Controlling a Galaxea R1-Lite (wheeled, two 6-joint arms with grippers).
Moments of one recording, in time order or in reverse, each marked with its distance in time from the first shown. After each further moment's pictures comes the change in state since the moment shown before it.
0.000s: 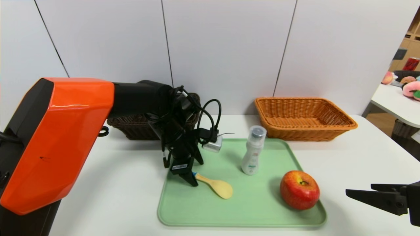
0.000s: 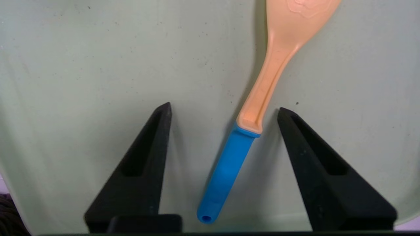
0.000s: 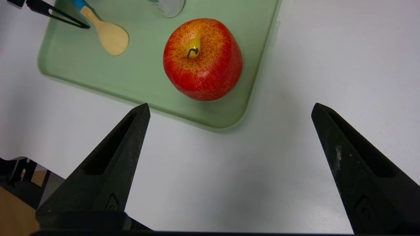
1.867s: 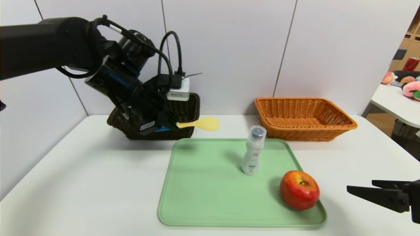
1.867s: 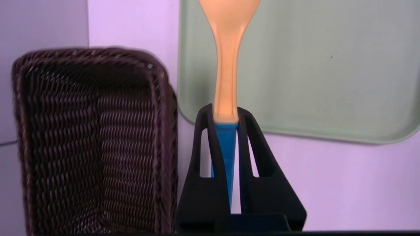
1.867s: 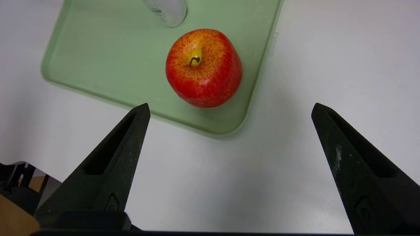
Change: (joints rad) left arm 0.158 -0.300 -0.031 -0.036 -0.003 -0.008; right arm -0.001 -0.014 0.005 -0.027 -0.001 0.001
